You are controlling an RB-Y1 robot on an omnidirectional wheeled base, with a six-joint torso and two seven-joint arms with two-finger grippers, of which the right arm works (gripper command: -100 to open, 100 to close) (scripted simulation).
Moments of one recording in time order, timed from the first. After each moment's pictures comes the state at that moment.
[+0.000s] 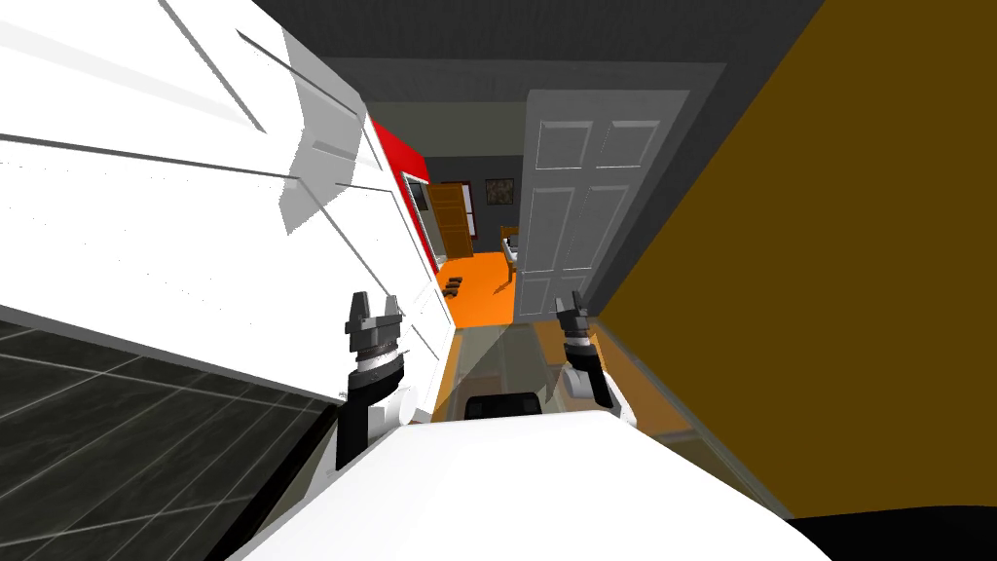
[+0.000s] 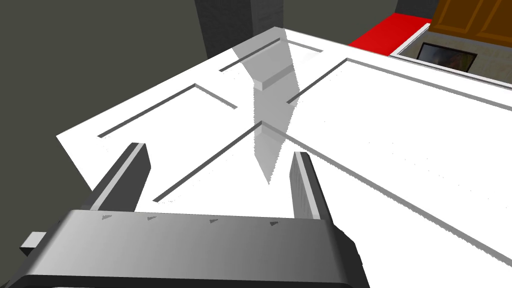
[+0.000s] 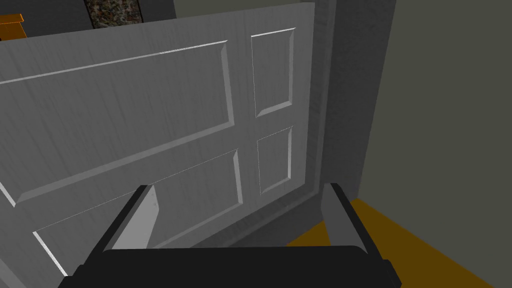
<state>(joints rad) 0.36 -0.06 0.01 -1.87 0.02 -0.62 -0.20</state>
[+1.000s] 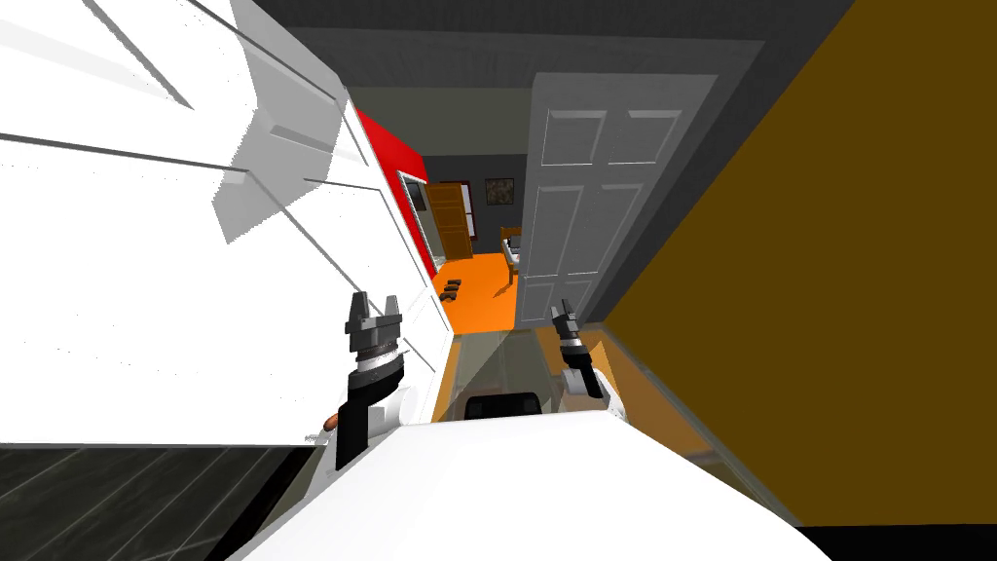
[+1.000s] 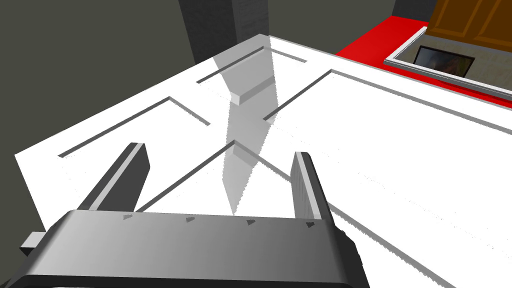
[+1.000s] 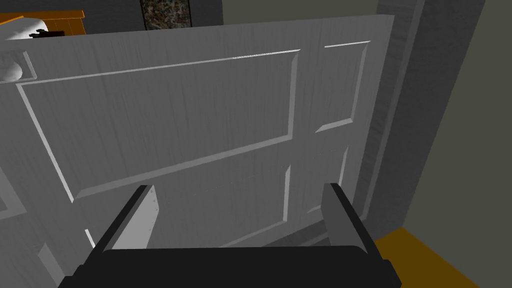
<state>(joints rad) 0.25 -0.09 -0.03 -1.60 0.07 -0.67 -0.22</state>
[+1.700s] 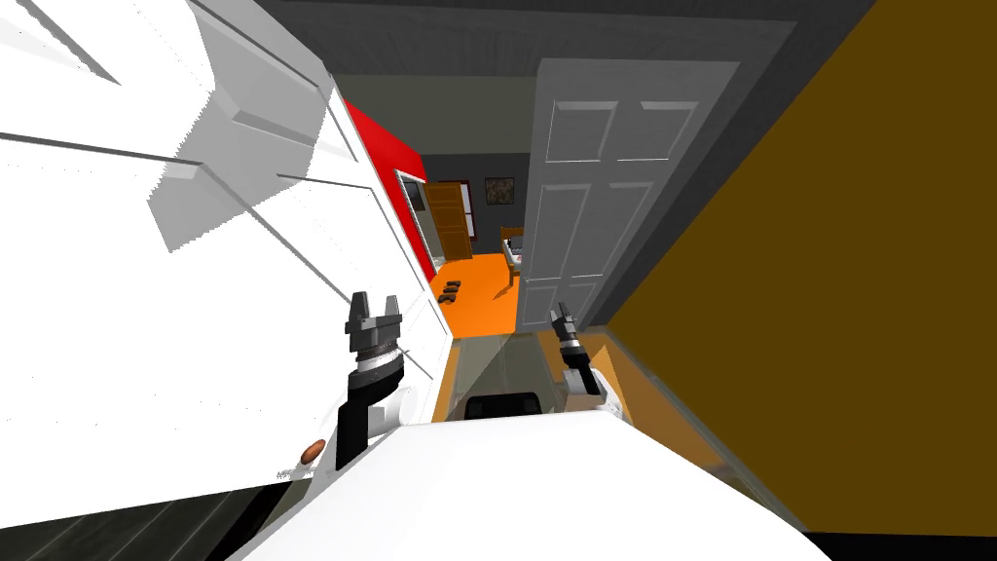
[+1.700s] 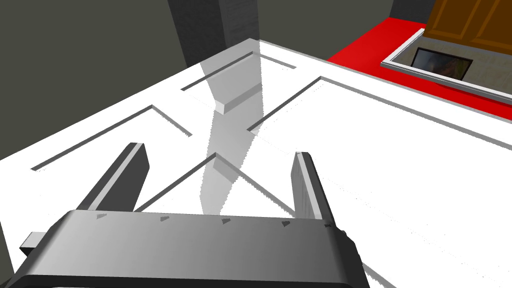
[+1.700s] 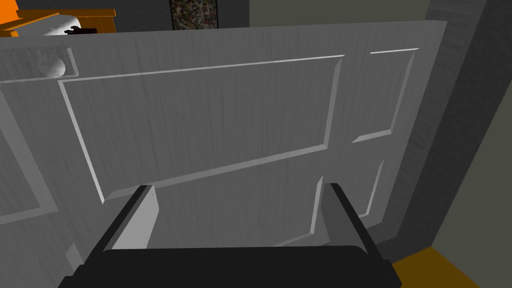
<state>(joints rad) 0.19 -0.11 -0.06 -1.44 0.10 -0.70 -0.24</state>
